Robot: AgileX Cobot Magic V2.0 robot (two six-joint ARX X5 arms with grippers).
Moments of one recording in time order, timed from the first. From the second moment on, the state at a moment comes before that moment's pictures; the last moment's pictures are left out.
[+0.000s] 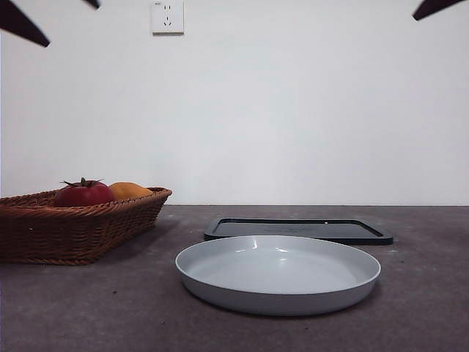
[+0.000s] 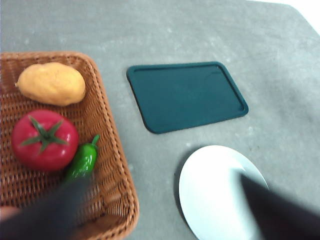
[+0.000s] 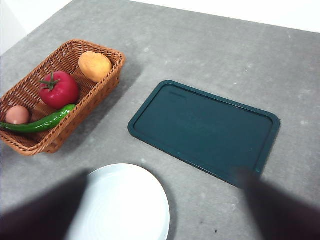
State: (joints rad) left arm -0.23 1.05 1.11 -0.63 0.34 -0.14; right arm 0.28 1.01 1.12 -0.64 -0.29 0.05
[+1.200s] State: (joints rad) left arm -0.22 1.54 1.38 -0.78 0.10 -0.09; right arm 0.28 1.01 1.12 -0.64 -0.29 0.05
